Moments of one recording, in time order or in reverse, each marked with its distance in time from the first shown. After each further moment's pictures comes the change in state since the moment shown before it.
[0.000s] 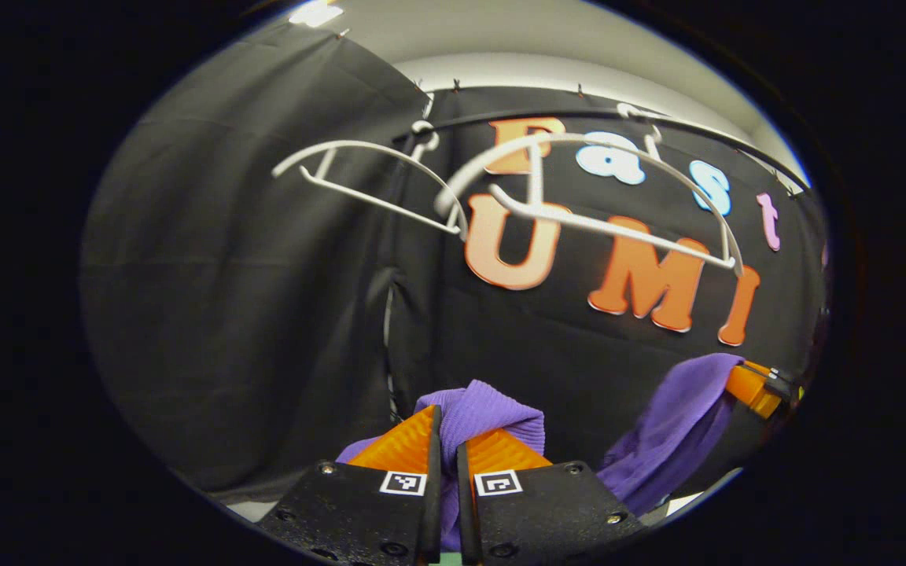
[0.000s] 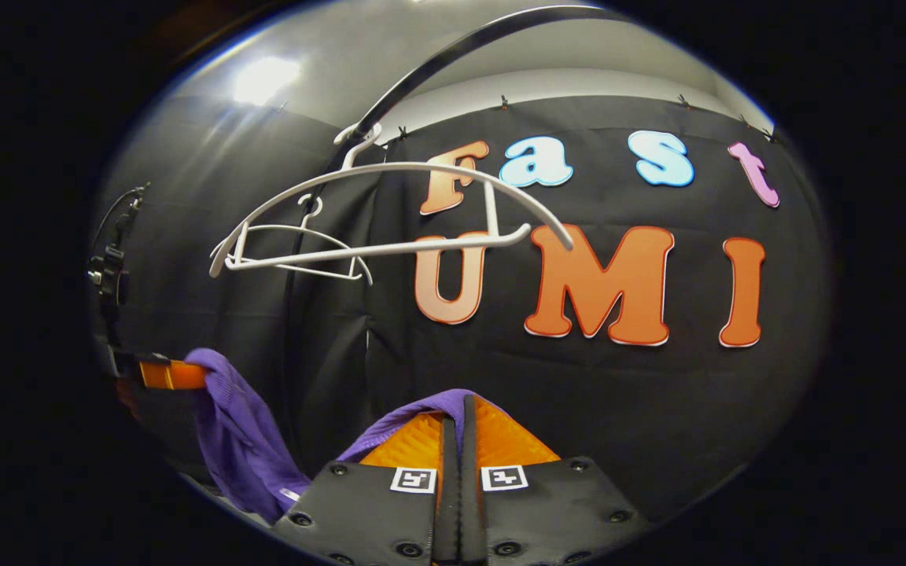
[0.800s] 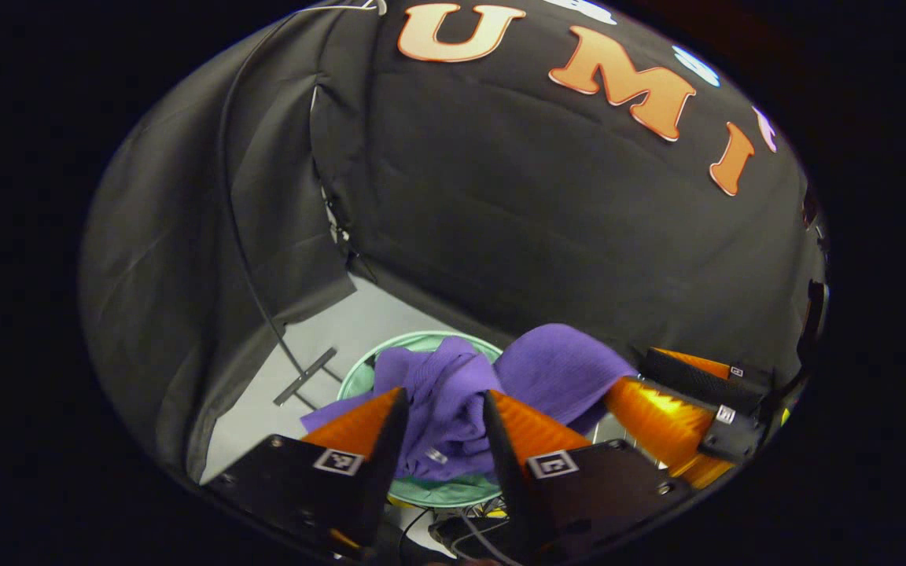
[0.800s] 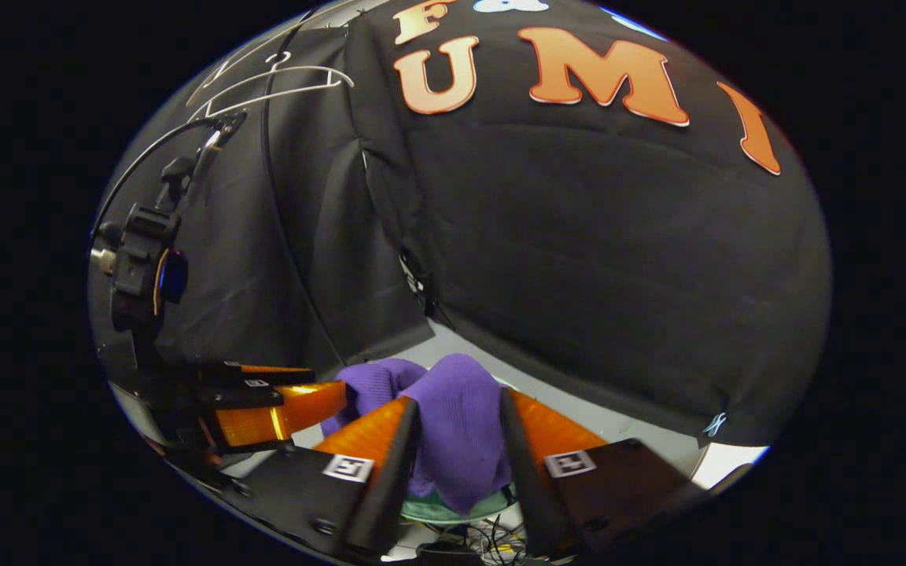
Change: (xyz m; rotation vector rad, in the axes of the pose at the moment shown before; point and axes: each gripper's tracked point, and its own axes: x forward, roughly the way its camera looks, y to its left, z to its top) left arm 0.009 -0.062 -0.246 0.029 0.681 -0.065; right arm -0.037 0.026 -0.293 0.169 0.669 0.023
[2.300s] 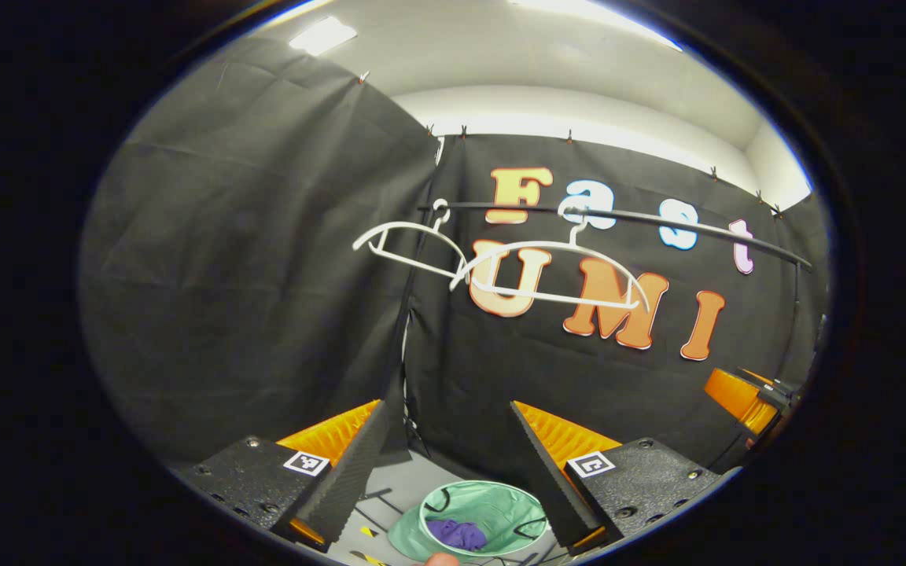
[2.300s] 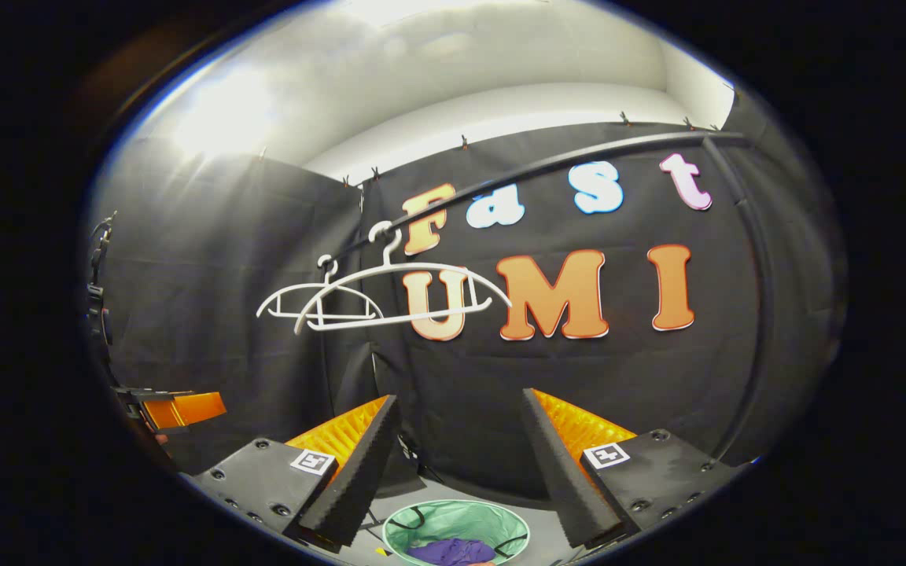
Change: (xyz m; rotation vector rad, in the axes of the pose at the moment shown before) left arm -0.431 0.069 0.080 -0.045 -0.878 0.163; right arm -0.398 0.080 0.156 -0.011 -0.812 -0.101
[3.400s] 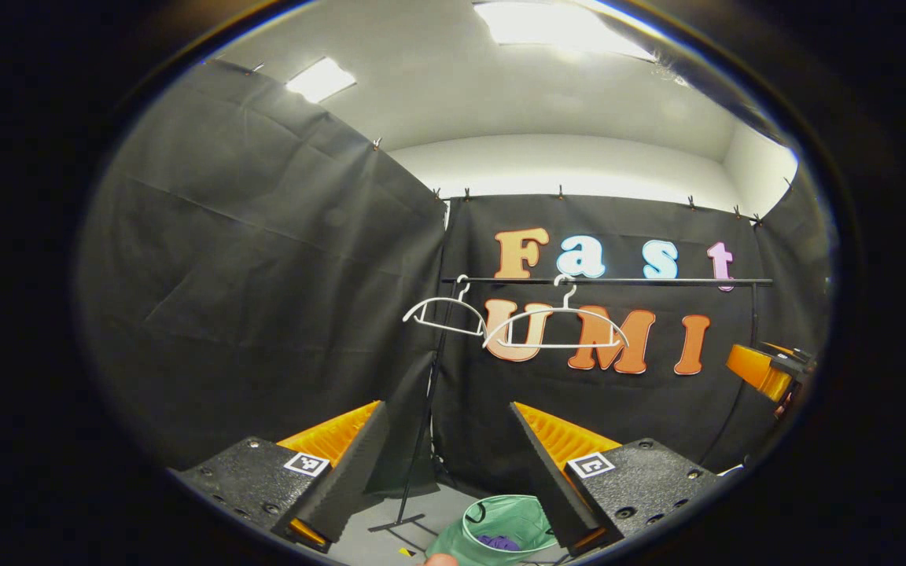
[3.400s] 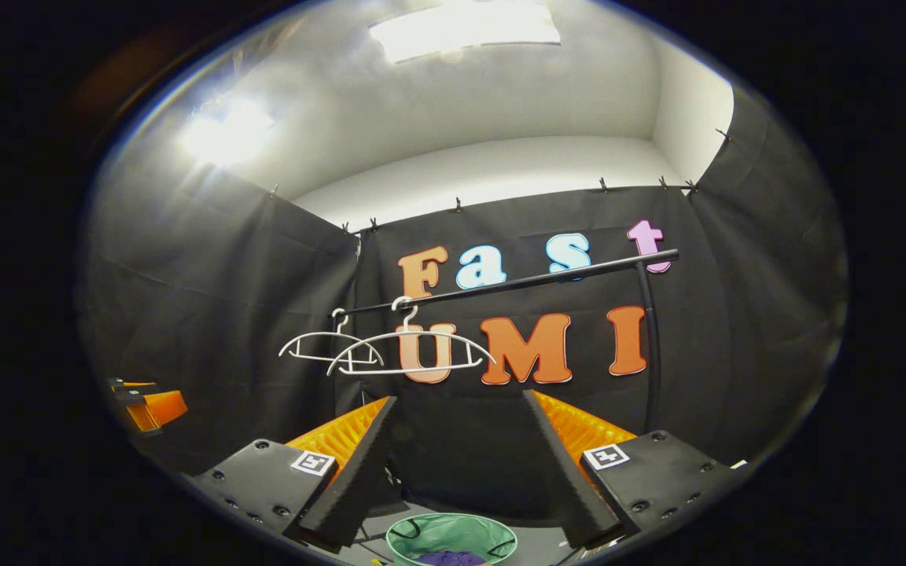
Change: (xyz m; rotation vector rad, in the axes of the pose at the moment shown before) left arm -0.132 0.058 0.037 0.058 -0.190 0.030; right arm -0.135 0.043 0.063 -0.068 -0.164 -0.082
